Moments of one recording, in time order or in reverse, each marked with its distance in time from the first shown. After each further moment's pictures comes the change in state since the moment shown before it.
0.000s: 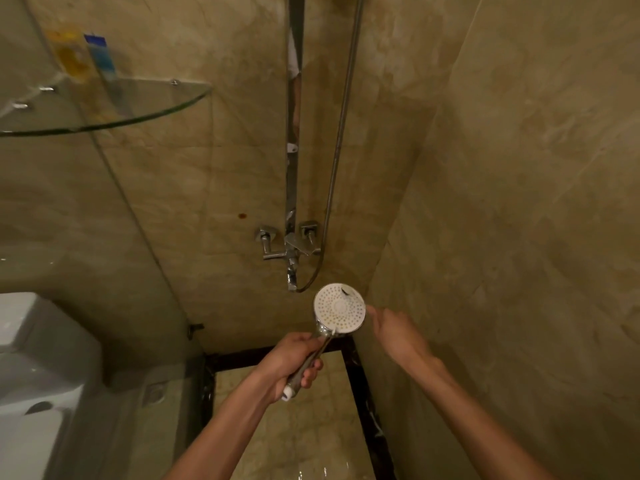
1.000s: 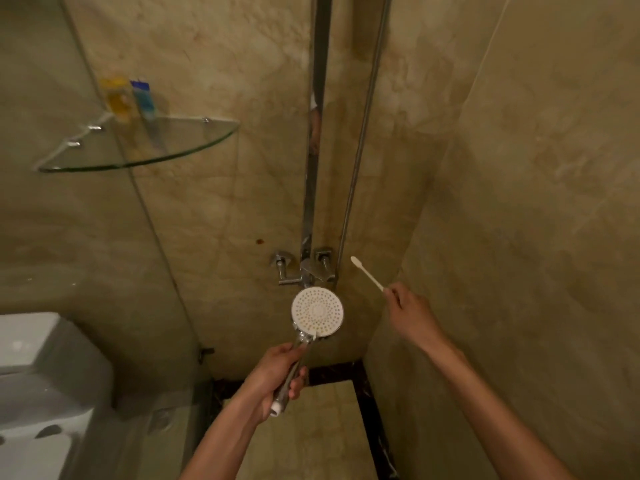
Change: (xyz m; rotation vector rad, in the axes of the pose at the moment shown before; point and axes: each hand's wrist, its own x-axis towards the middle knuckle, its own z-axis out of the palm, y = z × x) left_hand -0.029 0.028 -0.039 -0.111 0.143 0.124; right_hand 0.036 -0.034 -0.052 0.298 0.224 -0.059
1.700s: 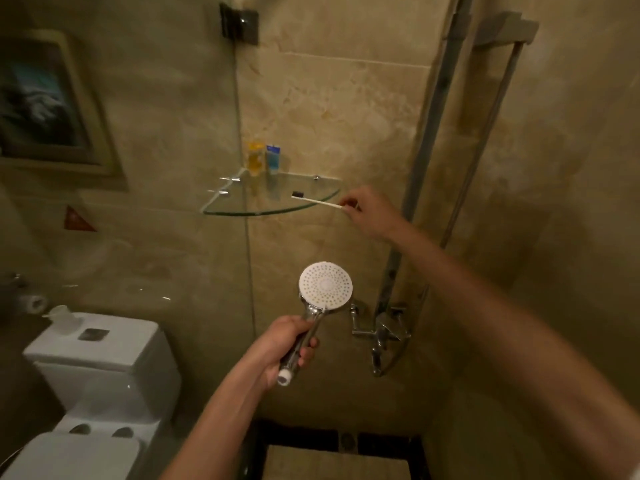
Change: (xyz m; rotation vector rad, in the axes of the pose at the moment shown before) left_hand -0.057 0.136 -0.098 -0.118 0.082 0.179; right_hand 0.131 -0.318 -0.002 -0.117 0.028 -0.766
